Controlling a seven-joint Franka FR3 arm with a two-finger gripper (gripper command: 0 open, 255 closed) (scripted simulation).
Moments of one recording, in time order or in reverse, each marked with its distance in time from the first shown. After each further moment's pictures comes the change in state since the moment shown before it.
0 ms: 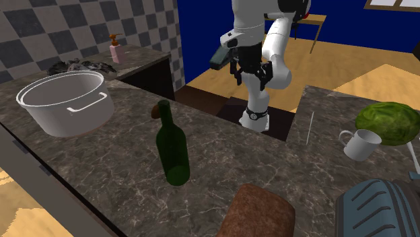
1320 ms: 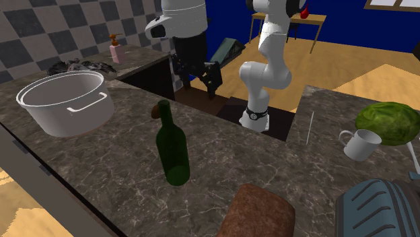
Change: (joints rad) arm -0.016 0.696 -0.102 0.723 -0.058 -0.014 -0.130
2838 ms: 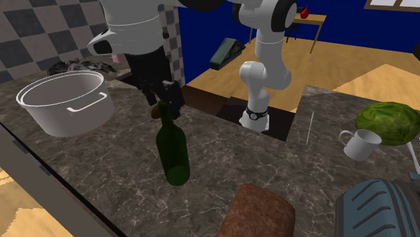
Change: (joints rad) arm -0.039 0.354 -0.035 0.403 0.025 -0.041 -0.066
